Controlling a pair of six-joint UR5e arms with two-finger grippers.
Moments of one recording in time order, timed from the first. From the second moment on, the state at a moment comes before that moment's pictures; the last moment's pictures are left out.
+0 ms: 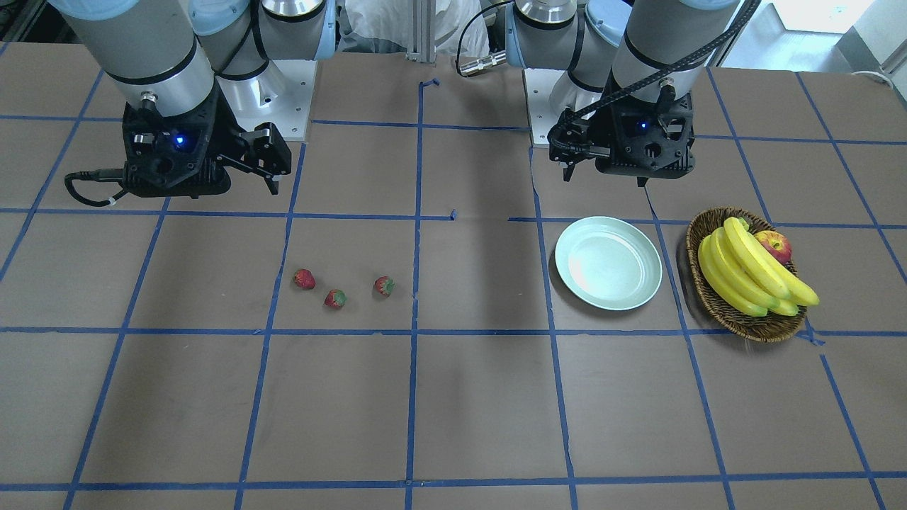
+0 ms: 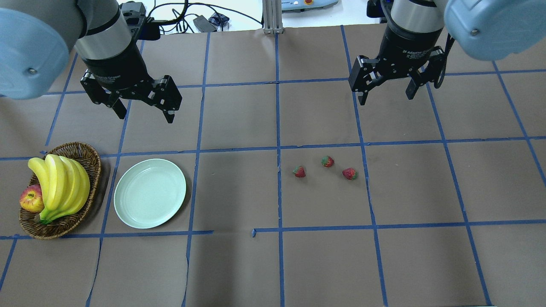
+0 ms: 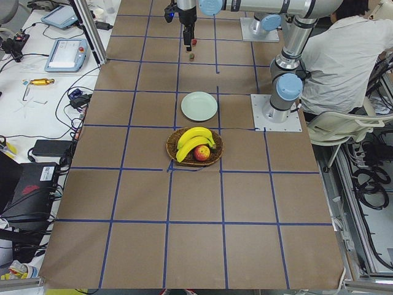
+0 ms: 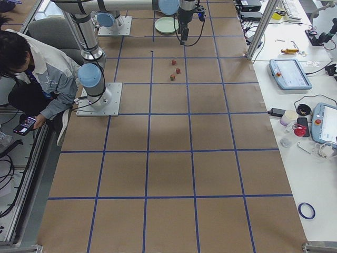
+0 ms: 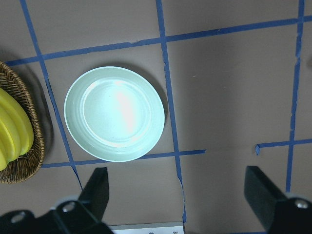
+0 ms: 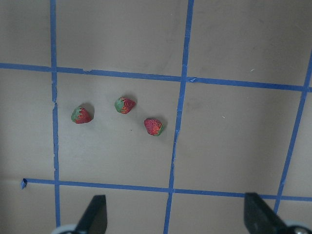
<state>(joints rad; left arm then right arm) -1.62 -1.59 -1.54 -1.66 1.64 0.05 1.63 -1.49 1.49 -1.49 -1.57 -0.03</state>
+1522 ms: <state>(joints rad) -1.63 -1.57 -1.57 -1.66 1.64 0.03 1.63 -1.48 1.50 -1.50 -1.57 -0.03</state>
